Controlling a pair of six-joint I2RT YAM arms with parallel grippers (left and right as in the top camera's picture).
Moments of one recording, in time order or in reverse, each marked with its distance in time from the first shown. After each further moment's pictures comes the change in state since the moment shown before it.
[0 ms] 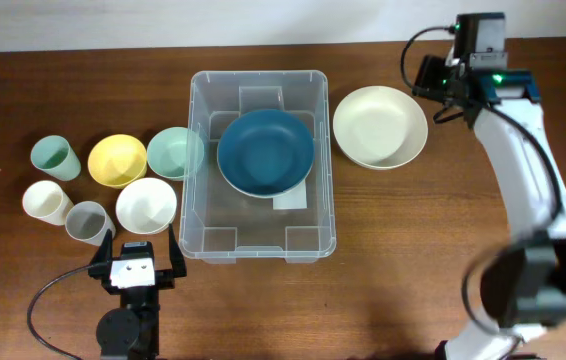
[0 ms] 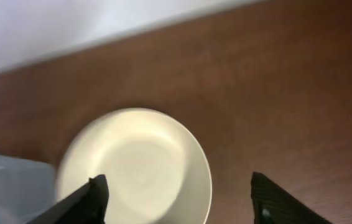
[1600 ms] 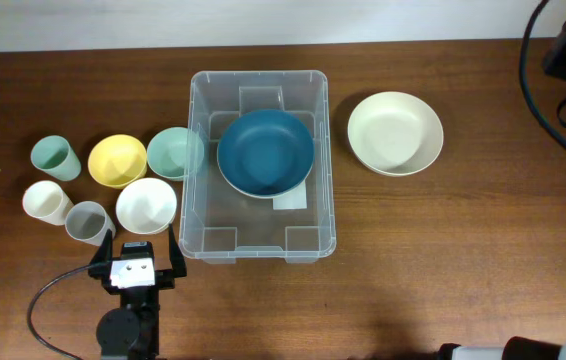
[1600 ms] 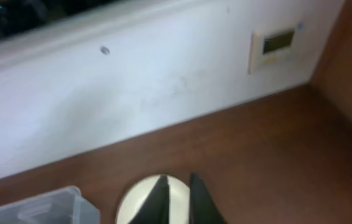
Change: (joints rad) left arm 0.000 0.000 0.000 0.000 0.000 0.000; right arm -0.214 -0.325 0.402 -0.313 -0.149 -0.080
